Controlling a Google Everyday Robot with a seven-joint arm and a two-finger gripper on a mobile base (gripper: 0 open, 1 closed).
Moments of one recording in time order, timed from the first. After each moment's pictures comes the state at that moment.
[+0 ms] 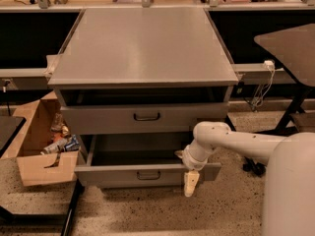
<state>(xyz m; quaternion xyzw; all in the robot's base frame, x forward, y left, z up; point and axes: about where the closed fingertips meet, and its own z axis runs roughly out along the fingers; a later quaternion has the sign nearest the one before) 0.559 -0.122 0.421 -0.73 0.66 0.14 0.11</state>
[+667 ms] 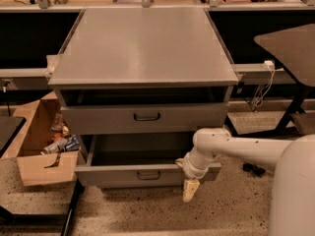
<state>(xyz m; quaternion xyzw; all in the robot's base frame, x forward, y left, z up) 0.521 -0.119 0.416 -0.74 0.65 0.15 0.09</state>
